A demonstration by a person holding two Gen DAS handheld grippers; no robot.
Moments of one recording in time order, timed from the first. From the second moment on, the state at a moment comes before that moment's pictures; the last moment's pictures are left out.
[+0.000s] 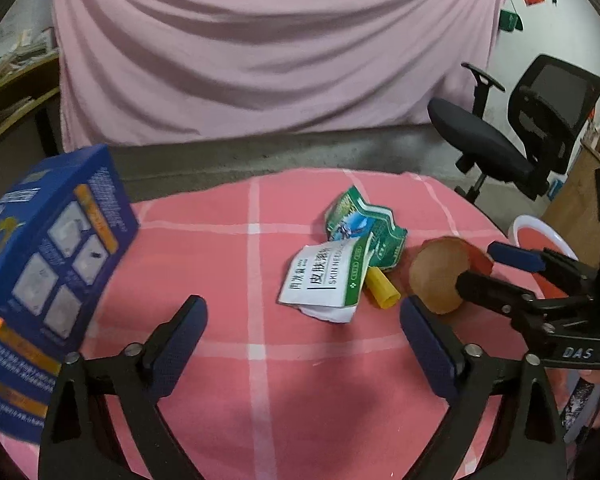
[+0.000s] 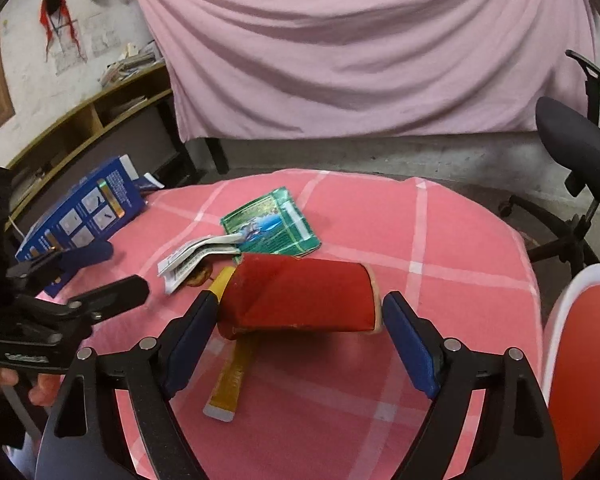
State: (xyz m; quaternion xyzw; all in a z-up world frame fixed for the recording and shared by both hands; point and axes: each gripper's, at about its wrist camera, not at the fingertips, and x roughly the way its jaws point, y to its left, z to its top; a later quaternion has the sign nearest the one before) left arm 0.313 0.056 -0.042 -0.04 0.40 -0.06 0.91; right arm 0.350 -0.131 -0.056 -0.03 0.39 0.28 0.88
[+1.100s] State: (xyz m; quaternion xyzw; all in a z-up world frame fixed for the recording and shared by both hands) left arm 0.288 0.064 -0.017 -0.09 0.38 -0.04 0.92; right arm 0.336 -0.151 -0.051 -0.02 0.37 0.30 0.88
